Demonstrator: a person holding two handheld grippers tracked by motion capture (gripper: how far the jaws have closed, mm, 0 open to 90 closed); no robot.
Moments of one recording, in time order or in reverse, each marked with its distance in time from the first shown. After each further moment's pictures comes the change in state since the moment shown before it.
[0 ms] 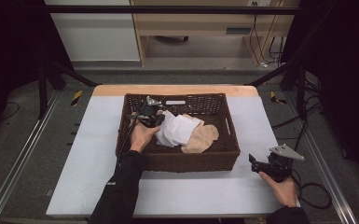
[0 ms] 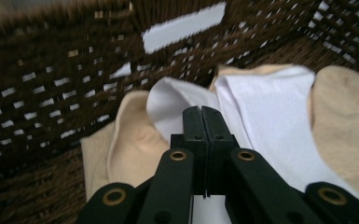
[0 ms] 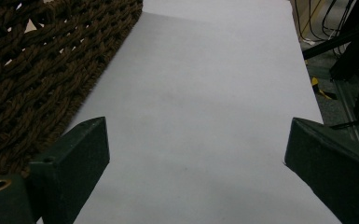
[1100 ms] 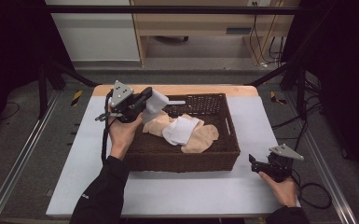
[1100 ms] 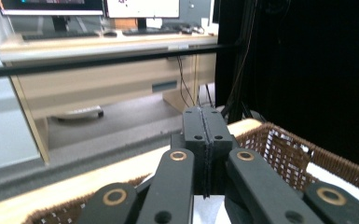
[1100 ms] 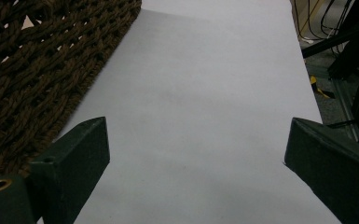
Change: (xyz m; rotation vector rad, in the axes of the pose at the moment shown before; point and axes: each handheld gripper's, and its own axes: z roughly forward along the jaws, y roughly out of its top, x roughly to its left) left arm -0.007 0.034 -0.129 -0.533 0.025 0.023; right arm 0.000 0.000 0.000 0.008 -0.006 -0.002
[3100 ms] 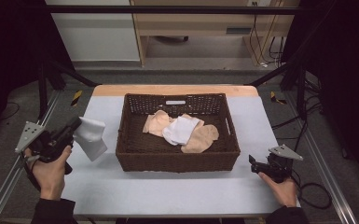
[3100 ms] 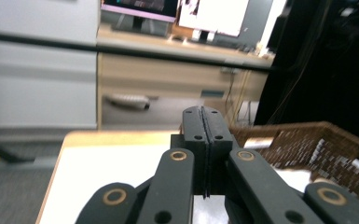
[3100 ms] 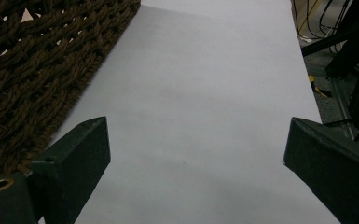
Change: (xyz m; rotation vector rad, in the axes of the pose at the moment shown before) left arm 0.097 -0.075 -0.158 -0.018 0.219 -0.201; right arm 0.001 -0.001 0.000 0.011 -0.008 -0.014
